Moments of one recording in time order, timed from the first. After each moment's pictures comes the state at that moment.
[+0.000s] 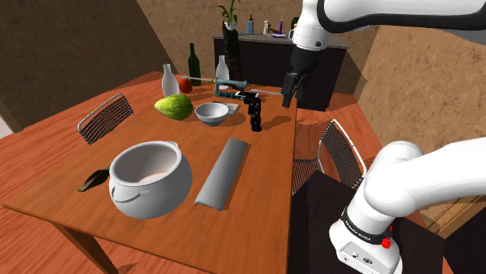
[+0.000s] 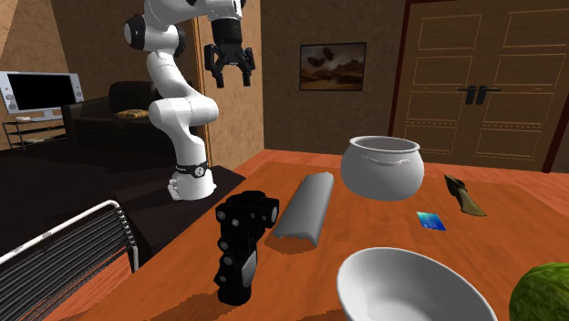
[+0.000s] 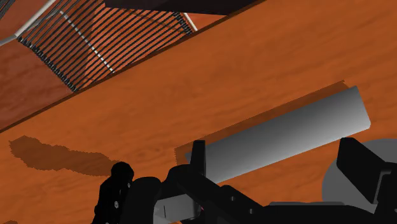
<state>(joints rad) 0.02 -0.81 -0.01 -2.40 0.03 1.67 -0.09</state>
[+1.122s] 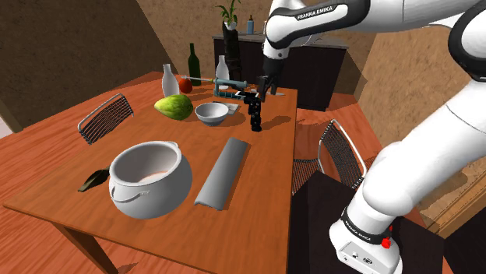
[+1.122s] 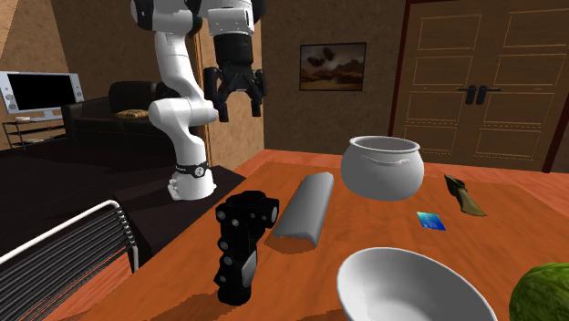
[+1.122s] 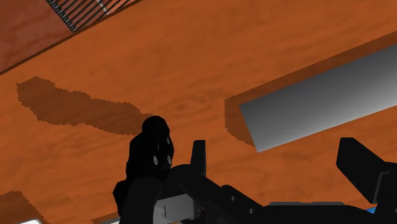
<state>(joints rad) -0.01 -0.28 -0.15 -2.15 -0.01 1.94 -0.28</state>
